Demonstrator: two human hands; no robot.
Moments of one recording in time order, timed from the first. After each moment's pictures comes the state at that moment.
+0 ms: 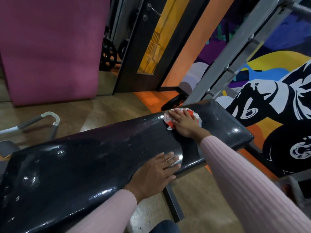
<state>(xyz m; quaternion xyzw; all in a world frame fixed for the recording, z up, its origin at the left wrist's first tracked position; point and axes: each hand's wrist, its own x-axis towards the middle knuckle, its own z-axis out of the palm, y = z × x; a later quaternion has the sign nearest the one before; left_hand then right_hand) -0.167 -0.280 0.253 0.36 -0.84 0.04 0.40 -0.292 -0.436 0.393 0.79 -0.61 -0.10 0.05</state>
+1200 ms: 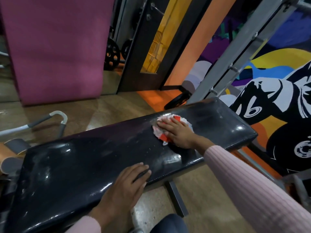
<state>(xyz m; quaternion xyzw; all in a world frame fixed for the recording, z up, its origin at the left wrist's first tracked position) -0.096 -0.213 0.198 0.43 -0.76 -0.01 0.48 -0.269 -0.387 0.372 0.87 -0.47 -0.11 0.01</state>
